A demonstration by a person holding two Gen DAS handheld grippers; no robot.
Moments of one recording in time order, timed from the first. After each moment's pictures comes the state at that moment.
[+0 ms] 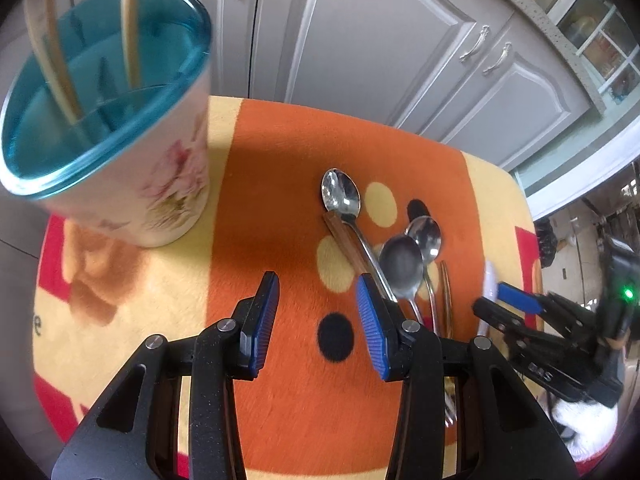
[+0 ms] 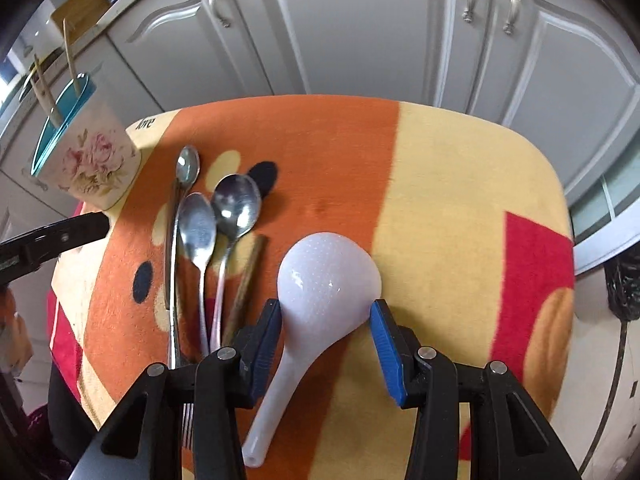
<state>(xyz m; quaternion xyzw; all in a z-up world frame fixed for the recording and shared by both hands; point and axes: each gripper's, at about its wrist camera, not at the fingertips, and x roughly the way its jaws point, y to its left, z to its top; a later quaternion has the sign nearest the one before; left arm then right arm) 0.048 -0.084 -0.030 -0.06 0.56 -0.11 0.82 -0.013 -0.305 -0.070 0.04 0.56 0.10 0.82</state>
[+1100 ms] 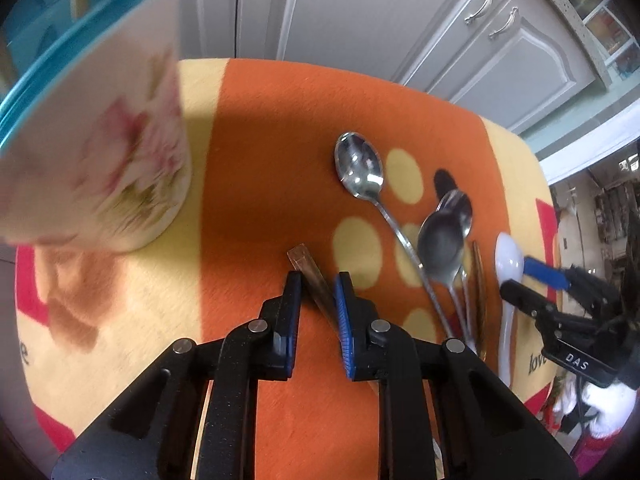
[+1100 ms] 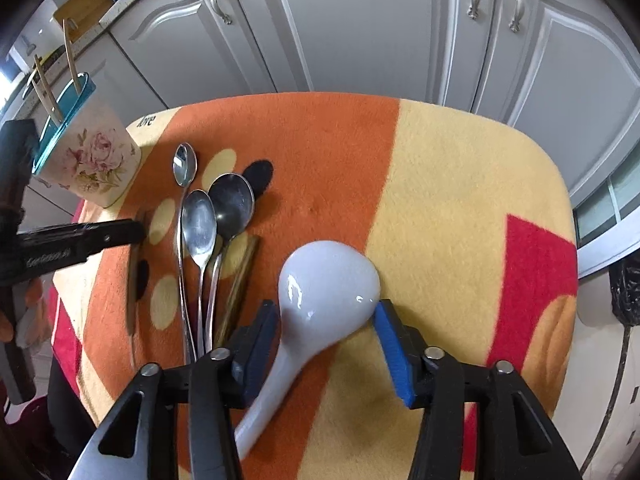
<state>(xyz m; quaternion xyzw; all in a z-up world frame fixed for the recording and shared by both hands) 0.062 -0.081 -0.065 -0.04 0.61 -0.14 0.78 -0.017 -0.313 -0.068 0.03 0.57 0.11 0.81</state>
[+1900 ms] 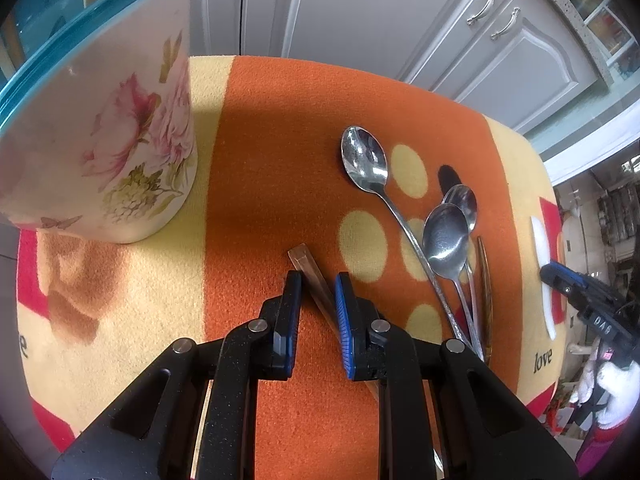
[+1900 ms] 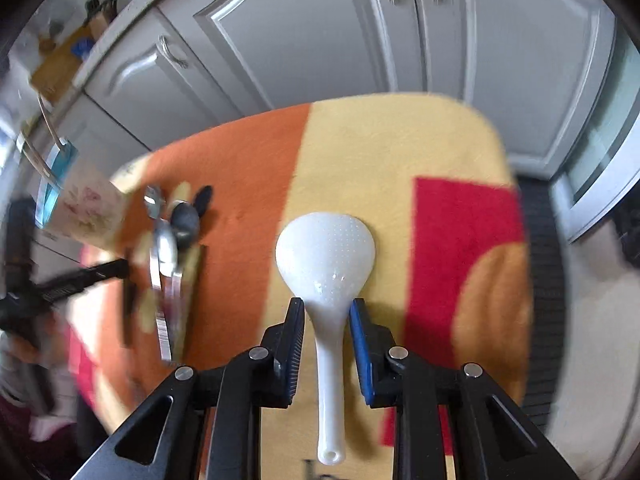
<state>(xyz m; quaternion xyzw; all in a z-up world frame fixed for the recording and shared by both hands) 0.057 -0.083 -0.067 -0.03 0.60 -0.13 0.79 -0.036 -0.373 -0.062 0.10 0.55 0.07 0.83</state>
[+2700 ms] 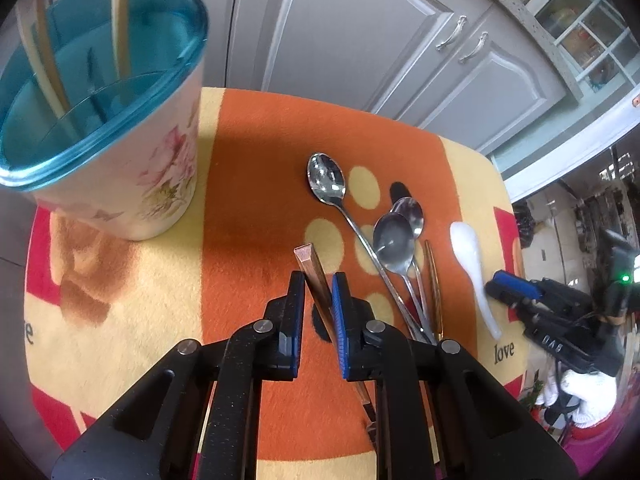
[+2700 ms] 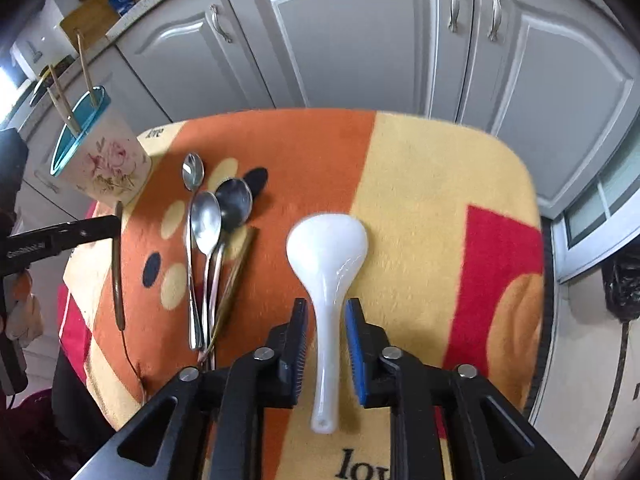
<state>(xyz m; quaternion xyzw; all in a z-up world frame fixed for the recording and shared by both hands) 0.038 -0.070 -0.029 -0.07 0.57 -0.16 0.80 -0.039 -0.324 -0.054 0.05 0.56 0.11 0.82</state>
